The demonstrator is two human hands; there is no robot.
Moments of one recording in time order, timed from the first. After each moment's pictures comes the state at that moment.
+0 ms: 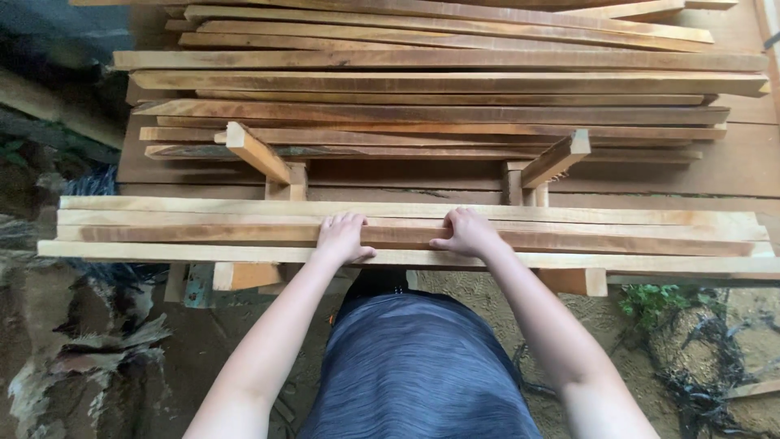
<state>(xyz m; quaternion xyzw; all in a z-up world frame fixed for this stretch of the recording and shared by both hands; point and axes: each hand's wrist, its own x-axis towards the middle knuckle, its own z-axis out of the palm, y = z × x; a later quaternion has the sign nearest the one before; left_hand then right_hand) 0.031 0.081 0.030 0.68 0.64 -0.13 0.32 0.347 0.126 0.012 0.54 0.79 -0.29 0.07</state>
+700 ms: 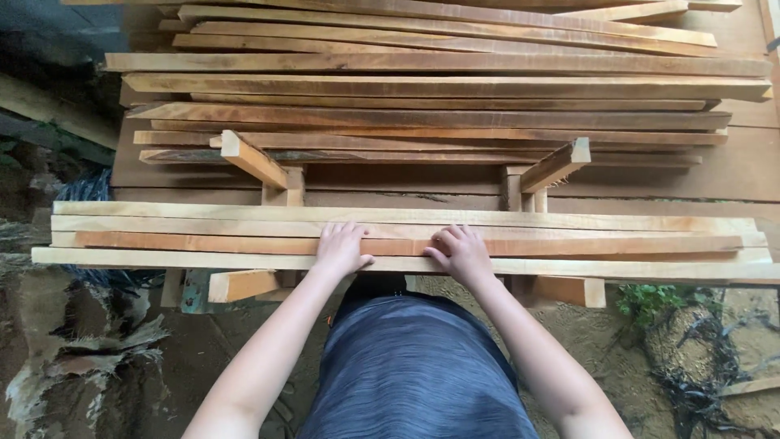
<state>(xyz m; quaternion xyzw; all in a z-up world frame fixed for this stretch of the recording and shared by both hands) 0.039 0.073 0.043 0.71 0.64 -0.10 0.28 0.339 0.081 0.019 0.51 0.83 -0.17 -0.15</state>
